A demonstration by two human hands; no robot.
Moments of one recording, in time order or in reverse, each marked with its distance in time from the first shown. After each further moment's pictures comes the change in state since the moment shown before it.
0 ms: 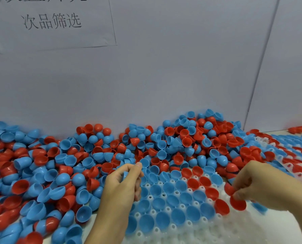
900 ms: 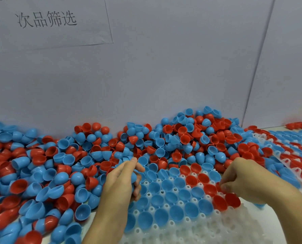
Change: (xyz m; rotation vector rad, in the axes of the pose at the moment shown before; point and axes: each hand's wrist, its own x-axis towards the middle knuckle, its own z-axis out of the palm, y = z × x) left_hand 0.000 0.005 0.004 -0.009 -0.012 -0.039; right_hand 0.021 -0.004 0.018 0.075 0.056 0.023
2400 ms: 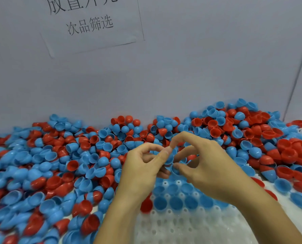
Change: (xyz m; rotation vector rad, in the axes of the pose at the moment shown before) left_hand -0.022 0.032 -0.018 0.239 -0.039 0.216; right_hand -0.044 -0.121 0.032 0.463 0.136 -0.732
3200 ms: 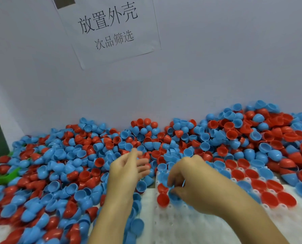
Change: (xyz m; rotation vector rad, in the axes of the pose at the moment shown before) left_hand -0.020 0.007 -0.046 -0.084 0.470 -0.193; right_hand -0.004 -0.034 0.031 -0.261 -0.321 0.108
